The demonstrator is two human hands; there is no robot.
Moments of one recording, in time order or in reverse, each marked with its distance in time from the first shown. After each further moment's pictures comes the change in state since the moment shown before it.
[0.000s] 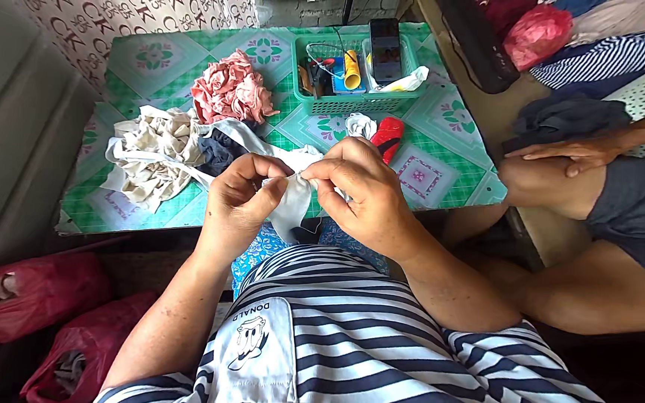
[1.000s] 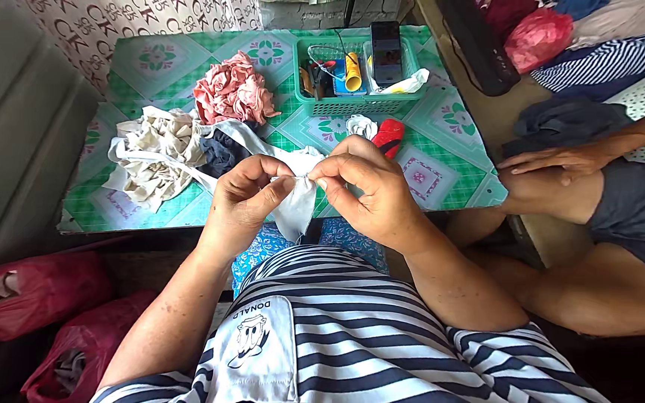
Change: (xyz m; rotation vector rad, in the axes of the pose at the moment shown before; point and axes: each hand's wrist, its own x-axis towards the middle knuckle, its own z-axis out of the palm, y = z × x) left_hand 0.001 0.001 0.001 -0.109 -0.030 -0.083; right_hand 0.000 0.008 -0.008 0.129 -0.042 0.044
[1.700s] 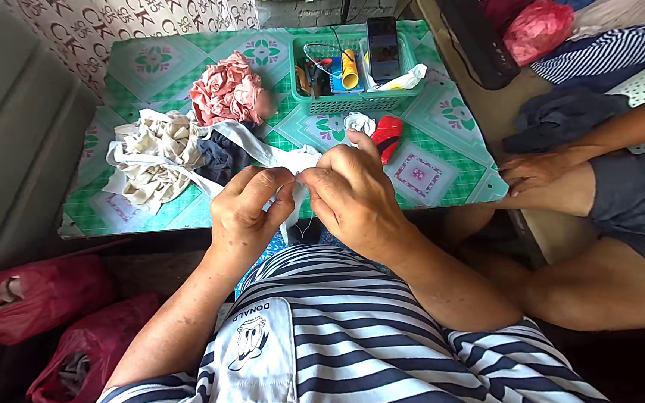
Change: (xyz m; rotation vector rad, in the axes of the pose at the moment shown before) left_hand -0.003 -0.008 0.008 0.915 0.122 0.539; right_hand -0.005 -0.011 0.014 -0.378 -0.005 -0.106
